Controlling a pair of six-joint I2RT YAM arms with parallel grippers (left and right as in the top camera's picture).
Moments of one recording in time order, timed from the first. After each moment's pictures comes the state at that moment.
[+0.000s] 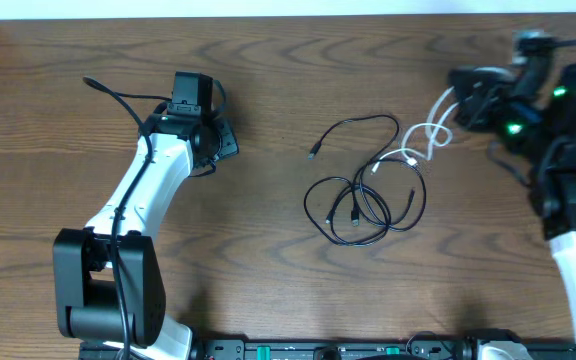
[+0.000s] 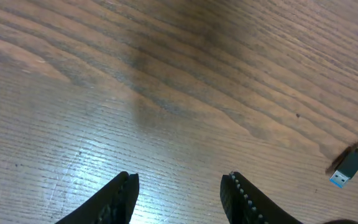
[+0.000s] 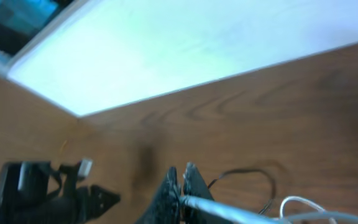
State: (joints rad) left arm -0.12 1.71 1.20 -0.65 0.04 -0.45; right arm -0.01 1.18 1.25 -0.45 -0.45 0.46
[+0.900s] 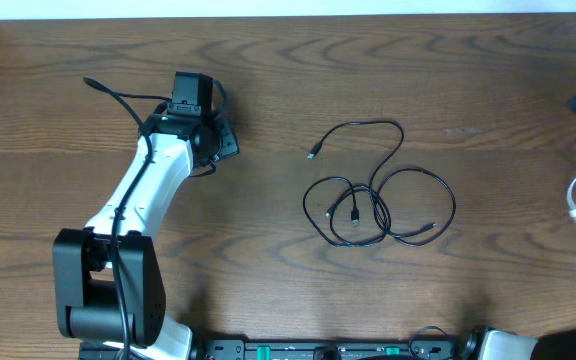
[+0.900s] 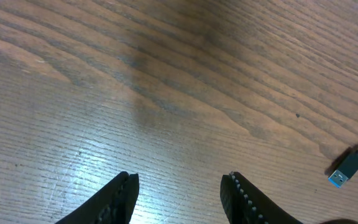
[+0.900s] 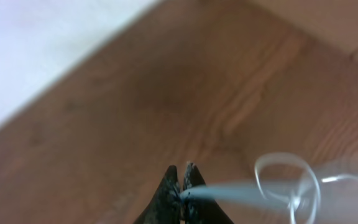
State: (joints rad) left arm -0.12 1.71 1.20 -0.65 0.04 -0.45; right arm -0.34 1.48 1.38 -0.63 0.23 0.38
